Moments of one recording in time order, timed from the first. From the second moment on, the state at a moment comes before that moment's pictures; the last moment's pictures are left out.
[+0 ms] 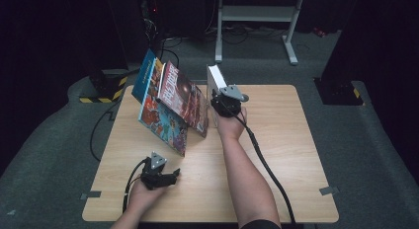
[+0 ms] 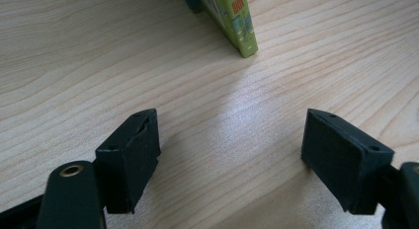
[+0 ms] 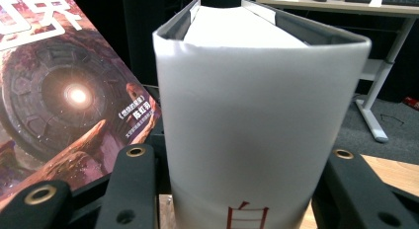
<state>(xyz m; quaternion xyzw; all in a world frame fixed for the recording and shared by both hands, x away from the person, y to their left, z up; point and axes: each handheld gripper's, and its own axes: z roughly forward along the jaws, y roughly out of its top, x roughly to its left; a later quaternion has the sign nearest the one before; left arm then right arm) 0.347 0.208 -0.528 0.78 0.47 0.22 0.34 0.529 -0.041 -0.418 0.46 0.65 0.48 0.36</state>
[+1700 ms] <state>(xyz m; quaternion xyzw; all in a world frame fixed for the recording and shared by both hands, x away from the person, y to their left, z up) 0.347 0.208 -0.528 0.78 0.47 0.22 0.35 0.517 -0.058 -0.401 0.45 0.66 0.51 0.32</state>
